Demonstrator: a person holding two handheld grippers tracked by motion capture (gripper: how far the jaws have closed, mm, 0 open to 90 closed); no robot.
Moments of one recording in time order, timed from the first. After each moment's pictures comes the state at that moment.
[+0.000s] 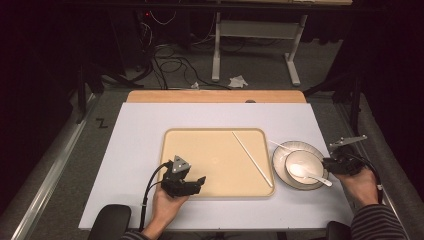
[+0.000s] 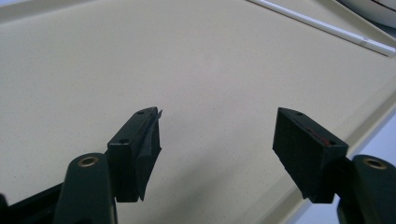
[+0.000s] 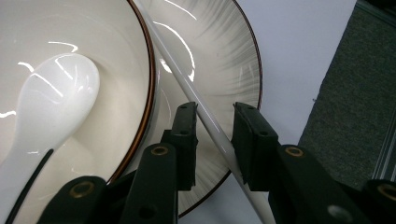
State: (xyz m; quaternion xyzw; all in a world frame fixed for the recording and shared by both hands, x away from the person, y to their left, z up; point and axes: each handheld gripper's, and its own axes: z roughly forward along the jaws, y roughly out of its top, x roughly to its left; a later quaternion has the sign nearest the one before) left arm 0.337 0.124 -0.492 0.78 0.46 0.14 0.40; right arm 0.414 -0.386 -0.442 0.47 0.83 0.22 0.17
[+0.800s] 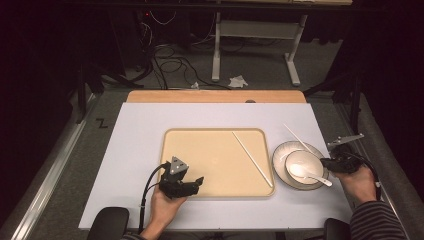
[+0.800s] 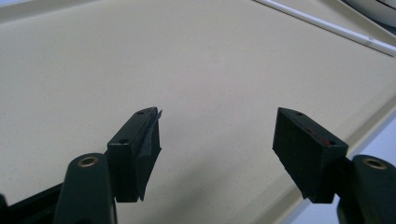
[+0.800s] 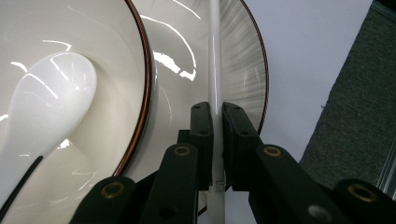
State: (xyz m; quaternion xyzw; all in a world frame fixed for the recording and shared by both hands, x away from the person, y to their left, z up) left arm 0.338 0.122 -0.490 0.78 0.45 0.14 0.40; right arm 0.427 -0.380 -0.456 0.47 0.85 0.20 0.15
